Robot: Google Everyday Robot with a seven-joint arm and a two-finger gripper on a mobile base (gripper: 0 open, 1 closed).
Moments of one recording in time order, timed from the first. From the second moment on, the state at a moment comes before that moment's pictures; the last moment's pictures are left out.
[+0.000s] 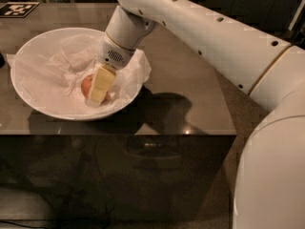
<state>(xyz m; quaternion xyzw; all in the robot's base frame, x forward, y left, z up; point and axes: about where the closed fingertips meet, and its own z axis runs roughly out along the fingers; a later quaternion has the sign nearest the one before) 0.580 0.137 0.862 -0.67 0.68 0.22 0.18</state>
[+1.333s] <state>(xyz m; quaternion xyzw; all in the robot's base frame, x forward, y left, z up) 0.582 0.136 0.859 -0.67 0.68 0.23 0.18</state>
